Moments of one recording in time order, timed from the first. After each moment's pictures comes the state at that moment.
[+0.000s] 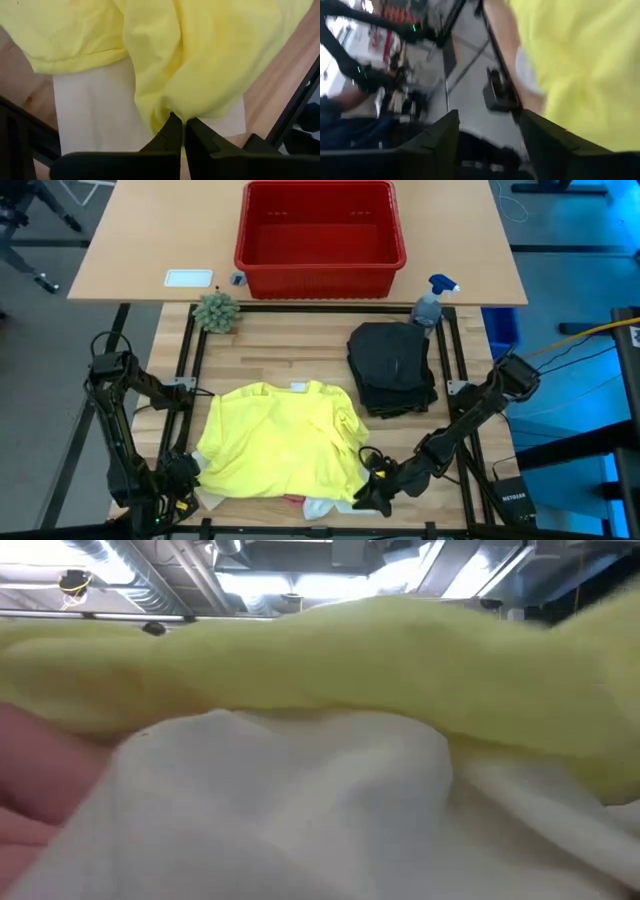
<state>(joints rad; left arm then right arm) -1.38 1.59 1.02 -0.95 -0.40 -2.00 0.77 1.67 0.81 0.44 0.24 1.33</state>
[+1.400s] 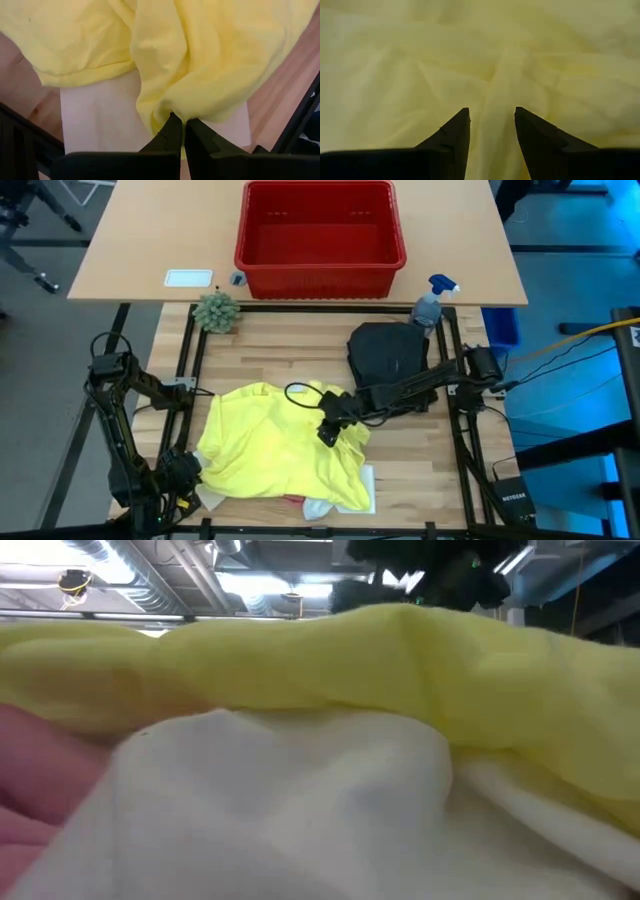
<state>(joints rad) -1.36 1.59 1.02 -0.99 -0.43 -2.00 0.18 1.87 1.10 -0.15 0.01 0.78</state>
